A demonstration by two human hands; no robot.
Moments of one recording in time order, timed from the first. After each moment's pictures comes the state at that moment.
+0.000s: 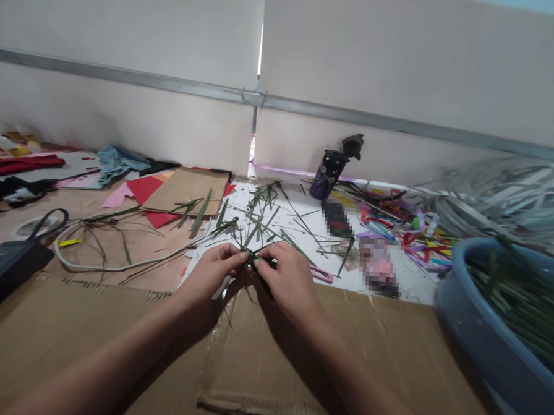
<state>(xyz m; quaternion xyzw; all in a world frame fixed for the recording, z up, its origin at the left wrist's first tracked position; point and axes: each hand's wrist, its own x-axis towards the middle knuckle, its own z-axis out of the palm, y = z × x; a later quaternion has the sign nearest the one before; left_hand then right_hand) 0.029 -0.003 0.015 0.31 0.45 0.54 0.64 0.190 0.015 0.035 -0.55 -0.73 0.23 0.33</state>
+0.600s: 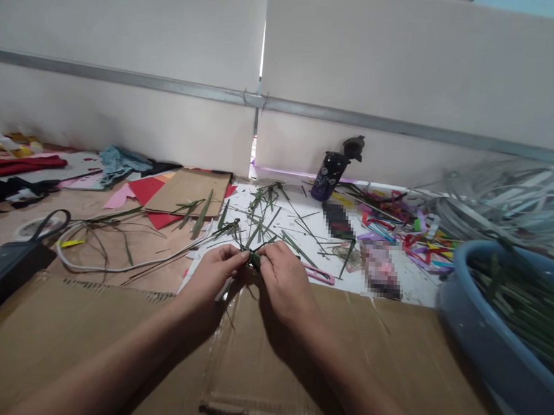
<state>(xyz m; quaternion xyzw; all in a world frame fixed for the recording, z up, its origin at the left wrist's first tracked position) 0.030 -0.001 0.013 0.30 0.46 0.54 0.63 0.185 0.008 0.029 -0.51 -0.76 0.22 0.33</state>
